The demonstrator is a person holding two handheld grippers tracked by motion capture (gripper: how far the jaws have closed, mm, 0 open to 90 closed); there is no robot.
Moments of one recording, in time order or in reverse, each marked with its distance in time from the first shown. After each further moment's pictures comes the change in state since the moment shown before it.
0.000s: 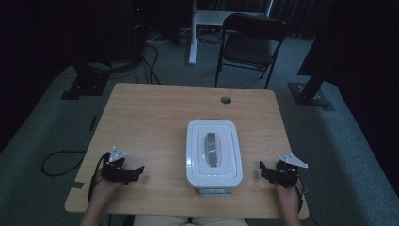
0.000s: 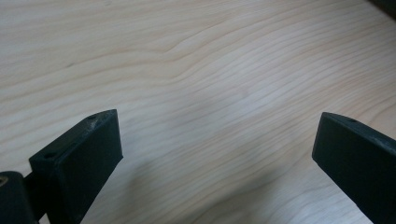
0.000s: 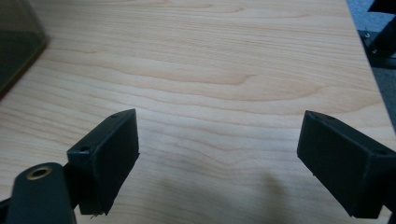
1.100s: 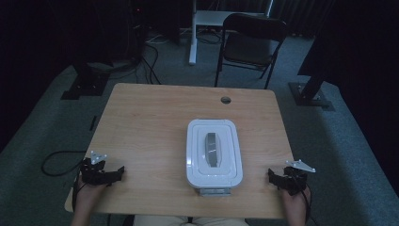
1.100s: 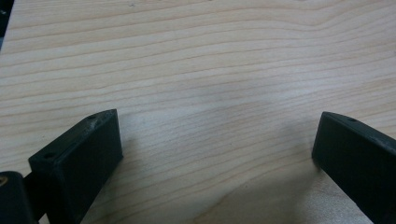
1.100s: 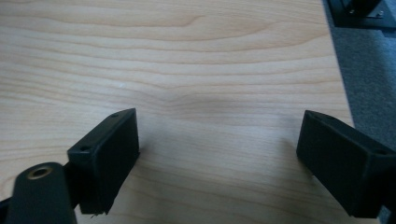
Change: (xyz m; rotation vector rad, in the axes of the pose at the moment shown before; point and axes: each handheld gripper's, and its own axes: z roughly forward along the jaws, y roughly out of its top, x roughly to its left) left arm 0.040 -0.028 -0.012 0.047 0.201 -0.127; right arm -0.021 -0.018 -0.010 0.116 -0.071 0.041
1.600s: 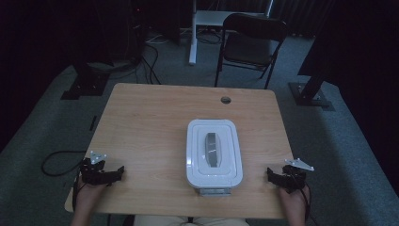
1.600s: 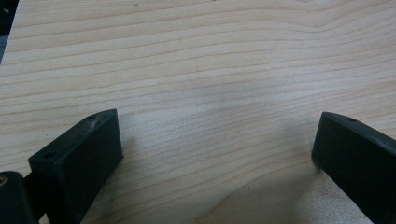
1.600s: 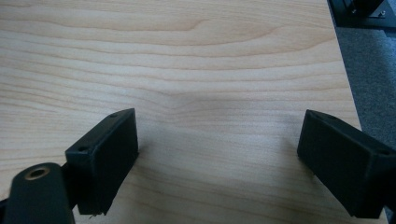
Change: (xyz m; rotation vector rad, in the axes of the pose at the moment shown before) left arm 0.000 0.000 0.000 0.000 -0.001 0.000; right arm 0.002 0.003 0.004 0.001 -0.003 0.007
